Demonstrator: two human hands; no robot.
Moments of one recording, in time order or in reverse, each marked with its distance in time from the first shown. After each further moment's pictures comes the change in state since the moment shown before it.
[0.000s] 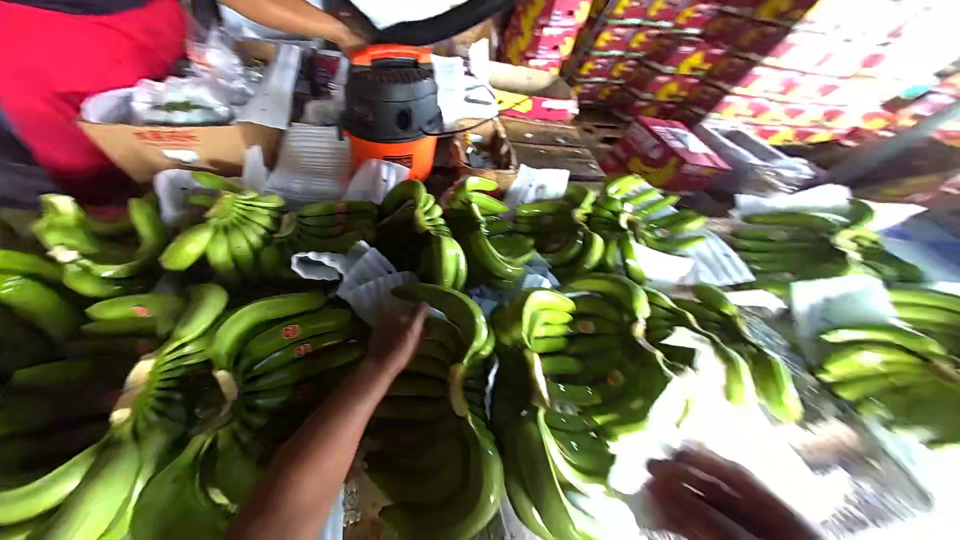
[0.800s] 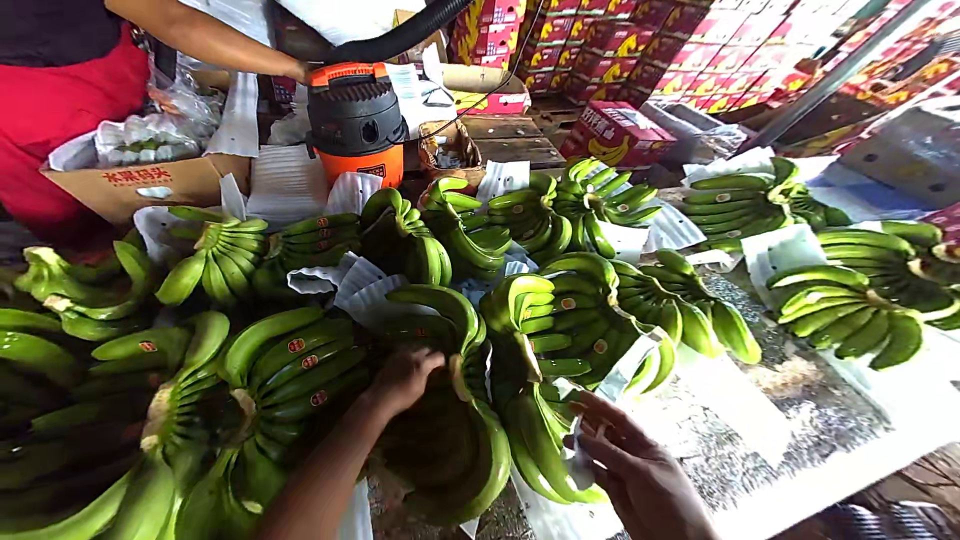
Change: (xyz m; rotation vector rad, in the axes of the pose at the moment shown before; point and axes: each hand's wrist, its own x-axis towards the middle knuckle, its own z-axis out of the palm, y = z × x) left_hand -0.050 0.008 -0.006 -0.144 -0.330 0.305; right_hand 0.002 0.043 0.067 0.245 0.325 0.233
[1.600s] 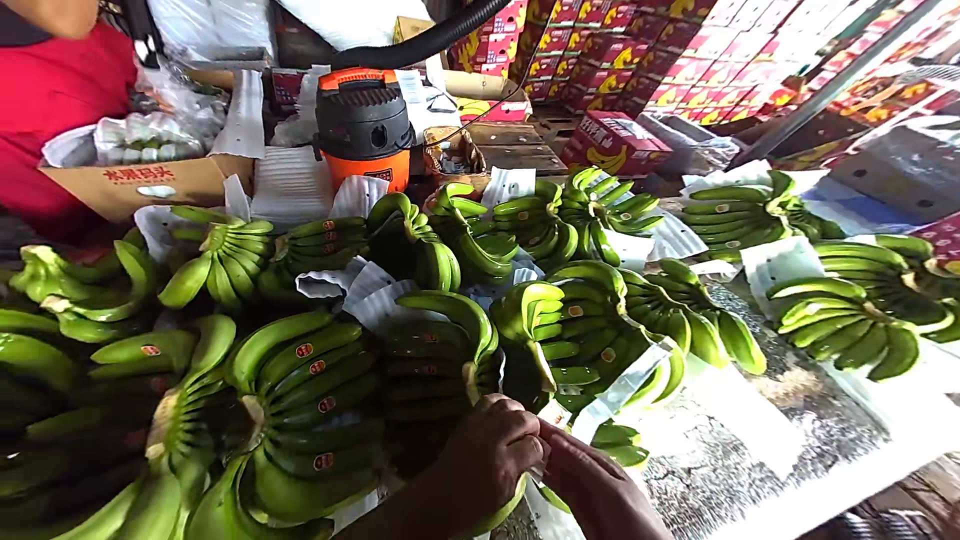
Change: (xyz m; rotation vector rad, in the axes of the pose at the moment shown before) left_hand -0.036 0.089 0.025 -0.207 0.602 0.637; right_hand -0.014 0.012 0.047 -0.074 -0.280 0.097
